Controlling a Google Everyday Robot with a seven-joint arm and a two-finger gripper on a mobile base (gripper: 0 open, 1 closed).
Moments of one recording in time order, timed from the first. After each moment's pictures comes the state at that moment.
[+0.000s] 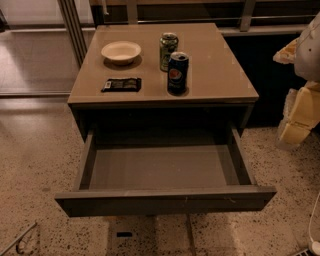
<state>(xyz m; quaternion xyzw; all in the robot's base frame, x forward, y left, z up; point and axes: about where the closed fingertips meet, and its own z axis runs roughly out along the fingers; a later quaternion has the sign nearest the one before) 0.438 -0.216 0.979 -0.60 0.78 -0.04 0.16</state>
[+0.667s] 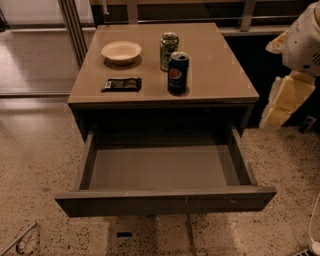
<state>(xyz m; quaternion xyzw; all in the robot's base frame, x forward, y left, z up) 0.482 -0.215 0.974 -0.59 0.78 -0.04 0.20</state>
